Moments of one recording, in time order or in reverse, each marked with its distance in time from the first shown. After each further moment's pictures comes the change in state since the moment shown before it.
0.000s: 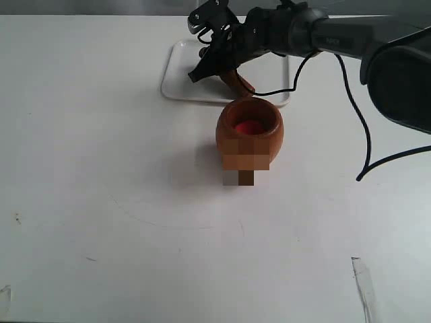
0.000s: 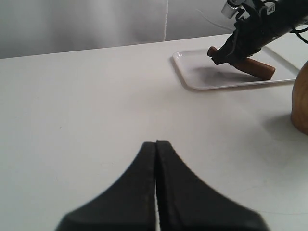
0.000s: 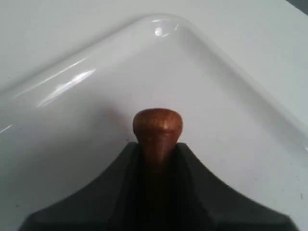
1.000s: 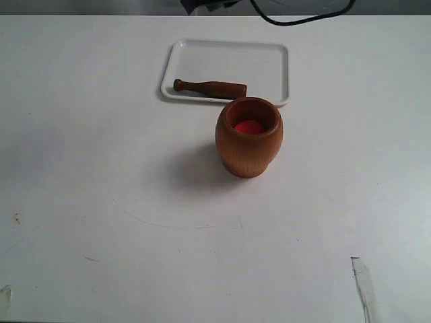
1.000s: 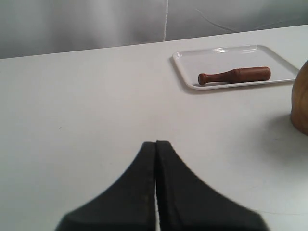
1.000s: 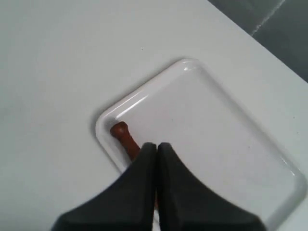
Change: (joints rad) left arm 0.000 0.000 0.000 0.000 0.000 0.000; right arm 0.052 -0.438 0.033 -0.143 0.478 0.204
